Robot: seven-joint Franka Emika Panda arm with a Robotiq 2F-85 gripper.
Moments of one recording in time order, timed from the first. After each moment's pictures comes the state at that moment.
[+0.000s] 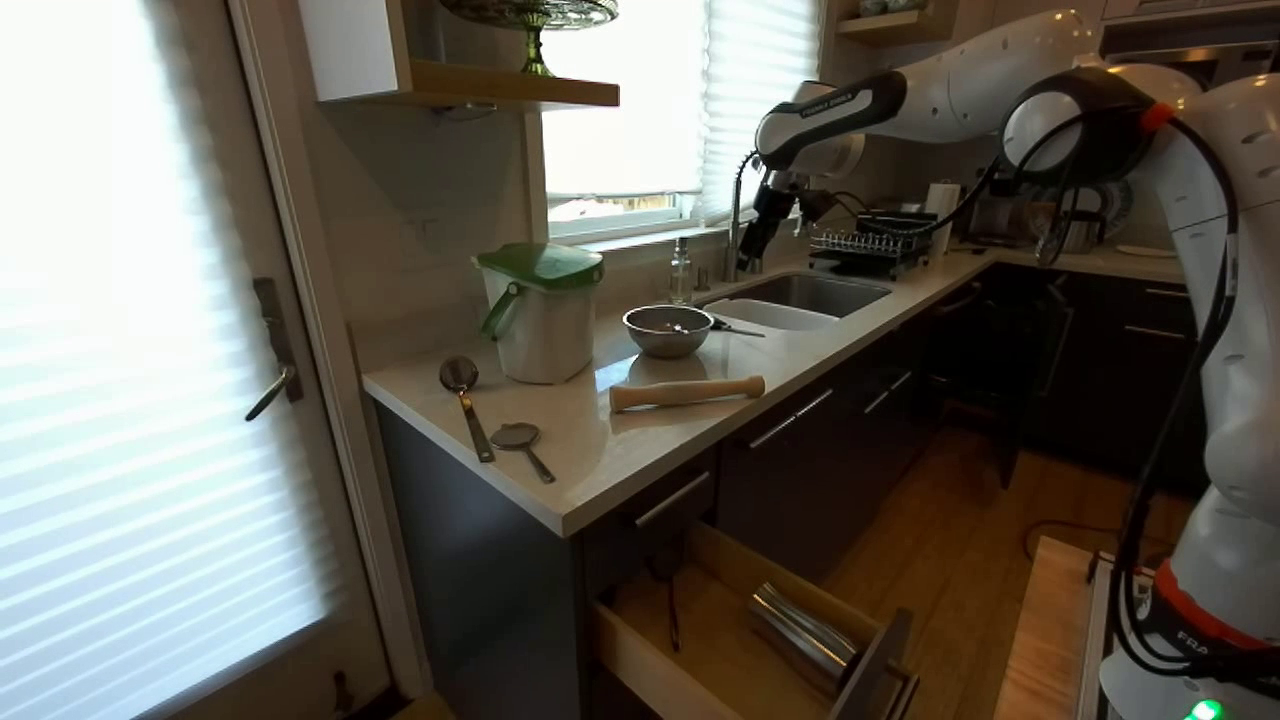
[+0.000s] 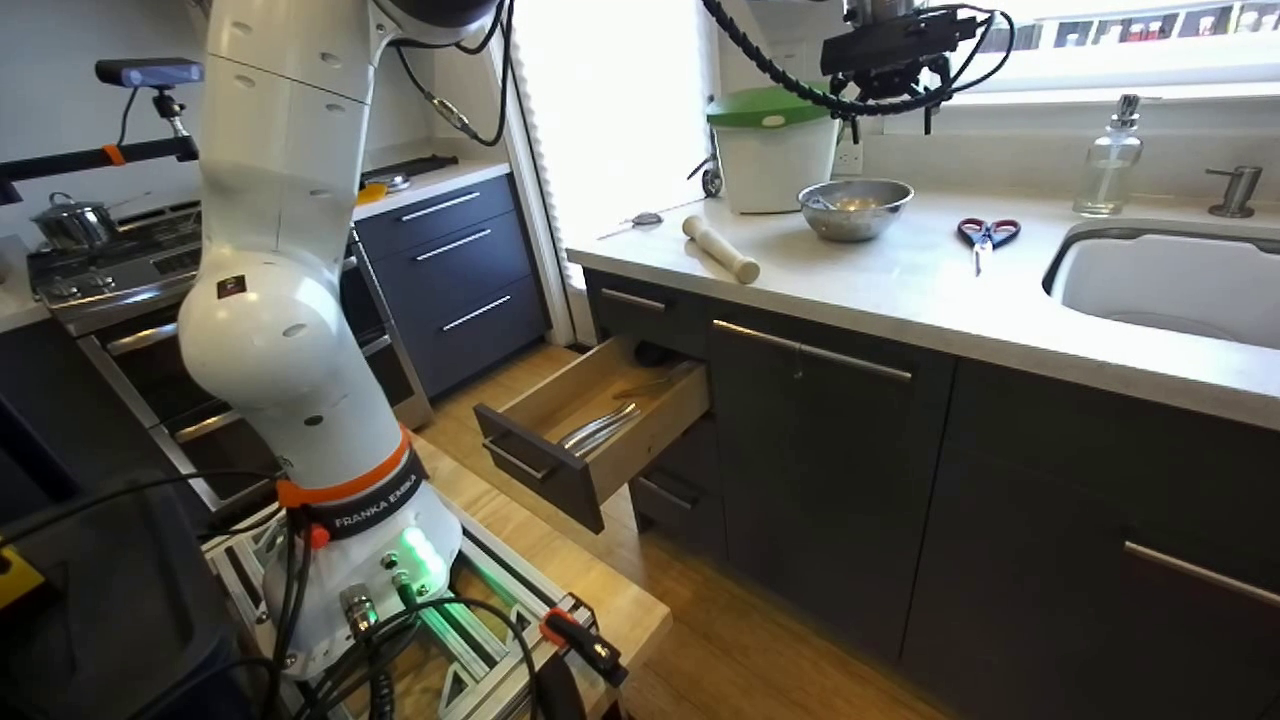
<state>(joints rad) -0.31 0.48 -0.12 -1.33 0.20 2.15 -0.73</state>
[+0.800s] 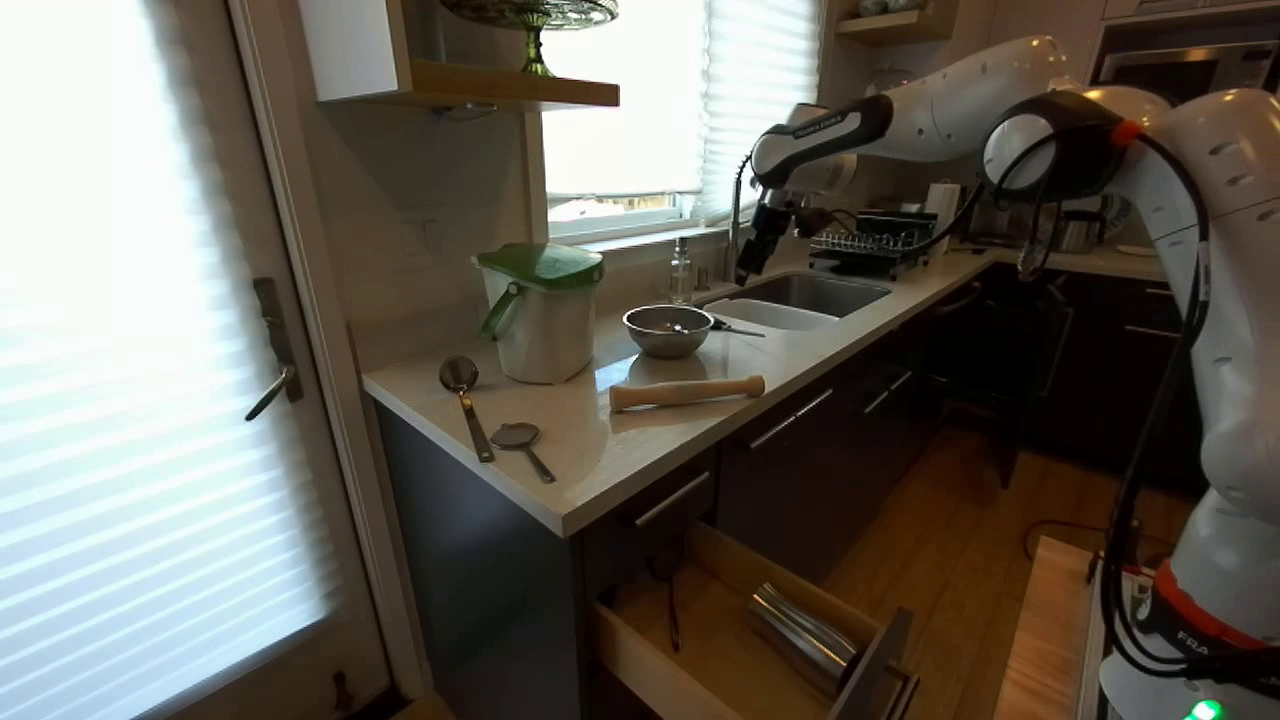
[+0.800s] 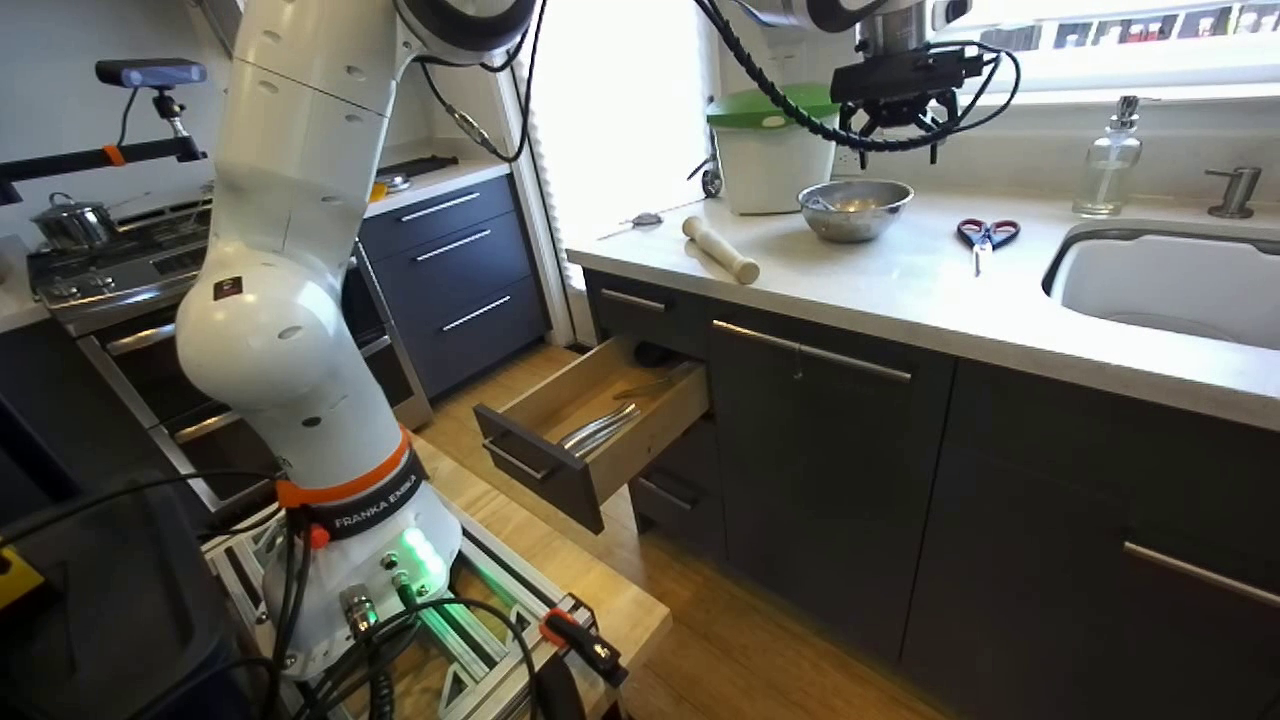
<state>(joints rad) -0.34 0.56 -0.11 -1.28 0.20 2.14 -0.71</state>
